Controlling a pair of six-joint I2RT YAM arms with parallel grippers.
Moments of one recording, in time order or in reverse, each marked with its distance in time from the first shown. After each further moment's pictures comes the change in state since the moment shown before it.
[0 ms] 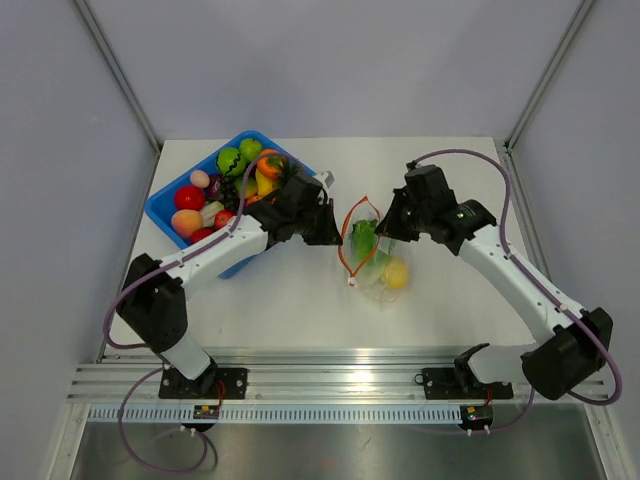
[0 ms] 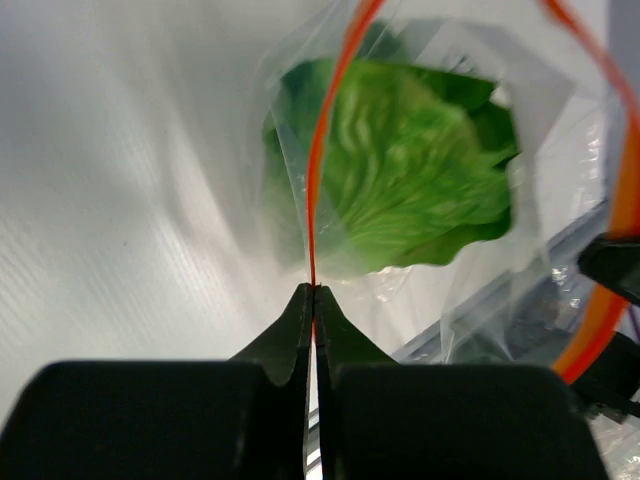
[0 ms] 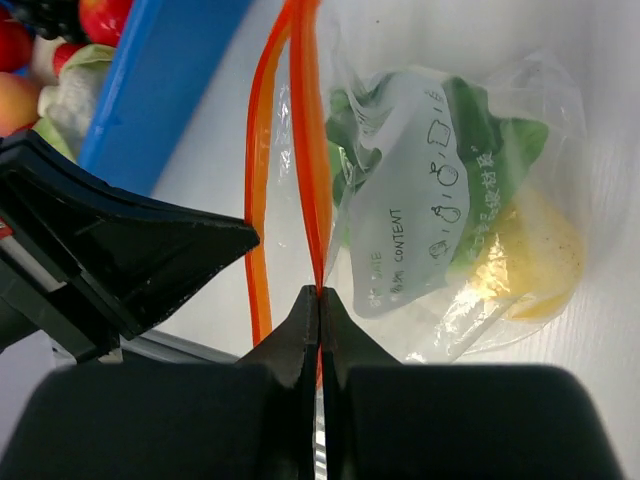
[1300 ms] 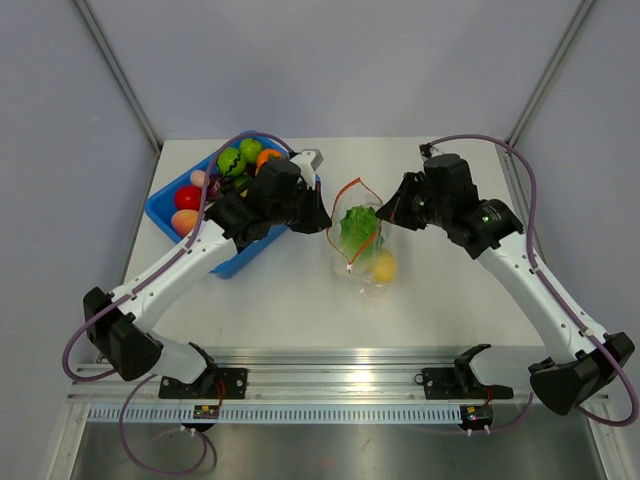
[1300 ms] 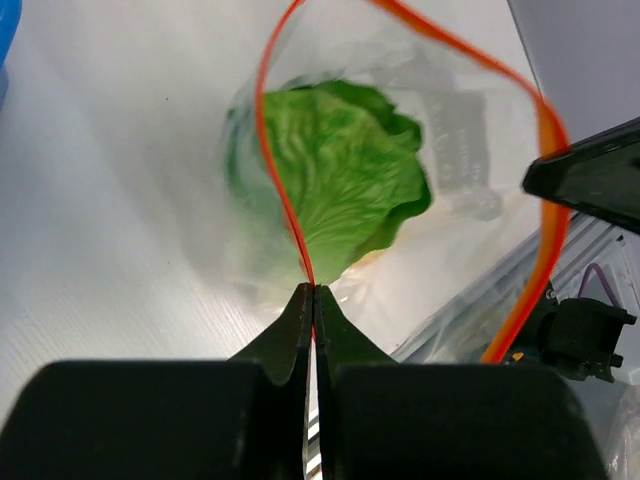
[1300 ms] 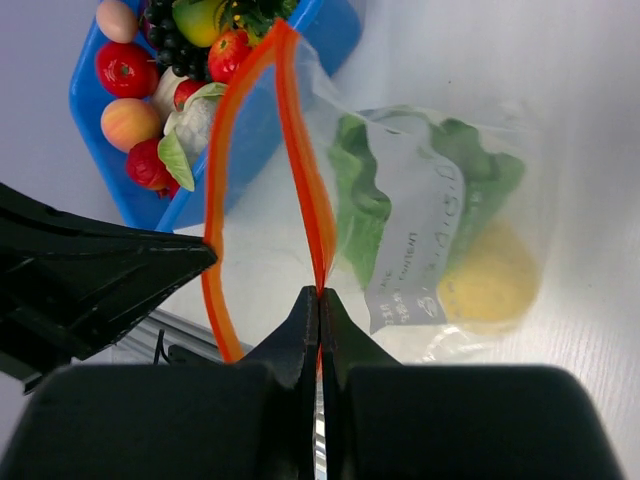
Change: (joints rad) left arm -0.014 -0.169 0.115 -0.154 -0.072 0.148; right arm 0.001 -0.049 0.107 -0.016 -0.032 0.001
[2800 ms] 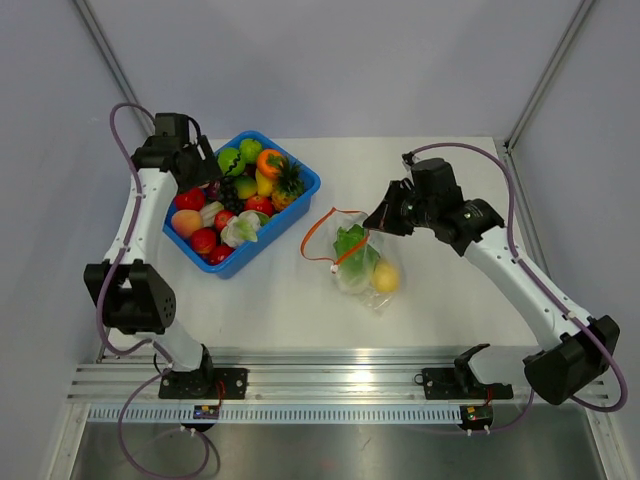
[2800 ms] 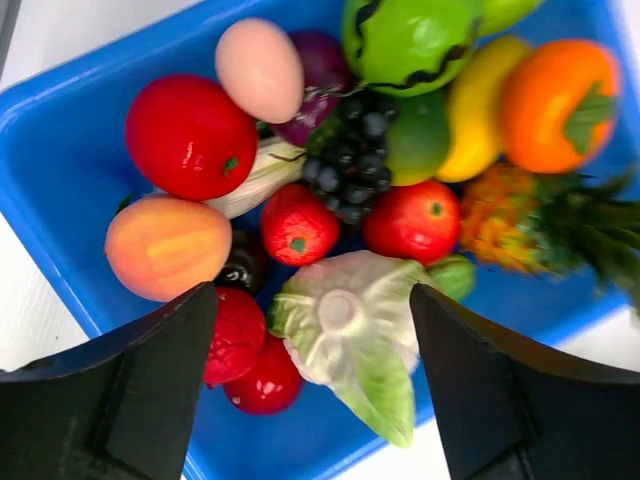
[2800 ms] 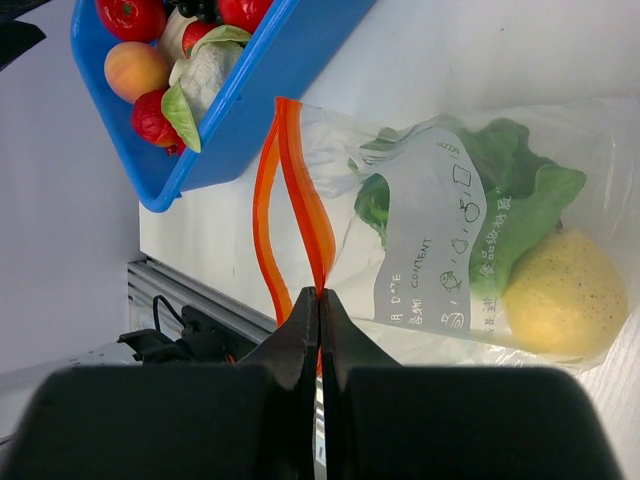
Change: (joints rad) left arm 0.708 0.203 0.248 -0.265 -0.235 0.109; right arm 0.000 0.048 -0.071 0.077 -0.134 0.010
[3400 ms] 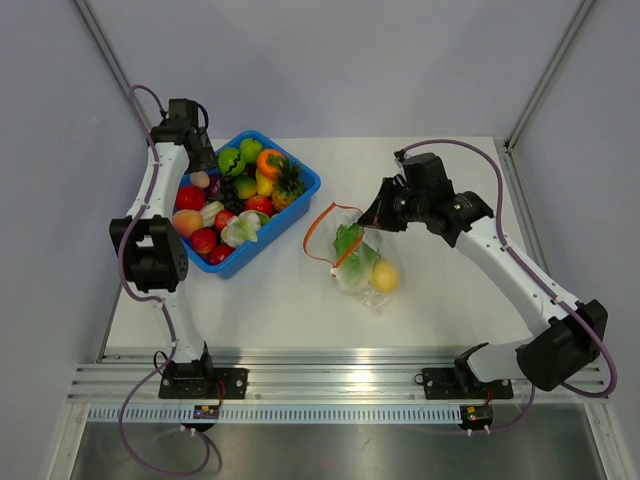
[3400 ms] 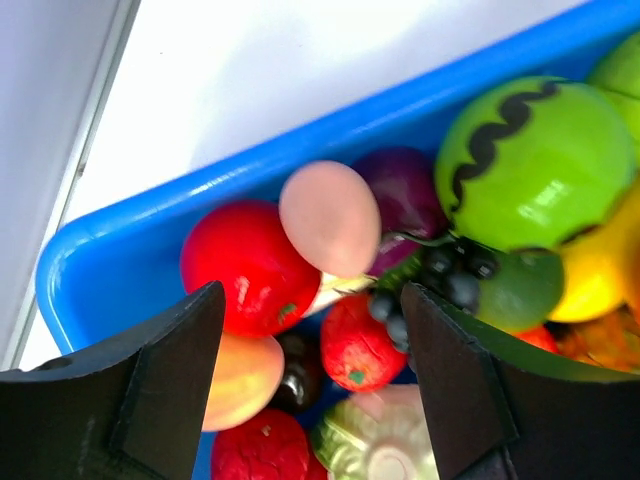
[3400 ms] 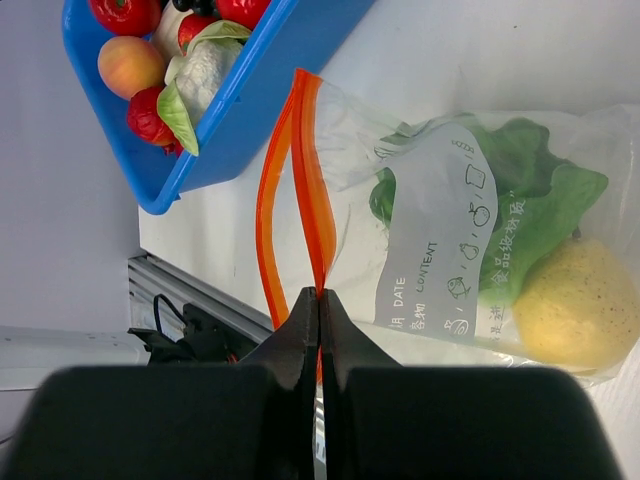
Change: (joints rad) left arm 0.029 0.370 0.295 -0.018 -0.192 0.069; right arm 0.000 0.078 0.035 0.010 -0.025 -0.002
